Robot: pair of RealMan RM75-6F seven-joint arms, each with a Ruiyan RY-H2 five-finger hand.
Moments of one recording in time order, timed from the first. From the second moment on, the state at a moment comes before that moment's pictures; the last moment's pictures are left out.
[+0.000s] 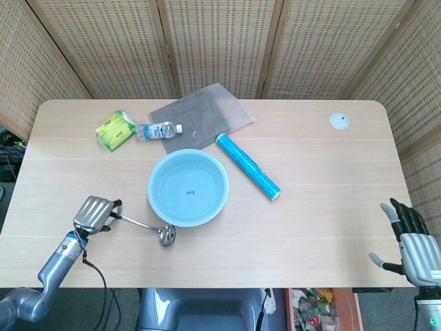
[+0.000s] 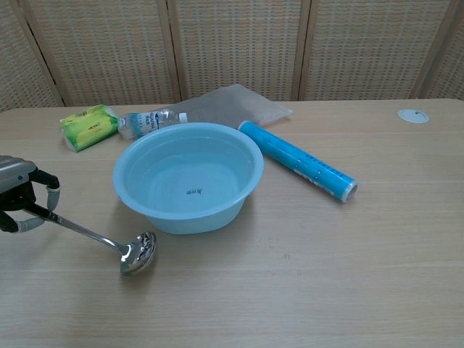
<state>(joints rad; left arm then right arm) -0.48 -1.49 -0.01 -1.20 1.45 1.03 0.10 0.05 -1.01 0.04 -1.73 -1.52 1.45 0.05</state>
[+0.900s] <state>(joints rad) -0.68 -1.00 -0.11 -1.83 1.13 0.81 0.33 0.06 -1.02 0.05 -1.73 -1.47 1.44 0.02</state>
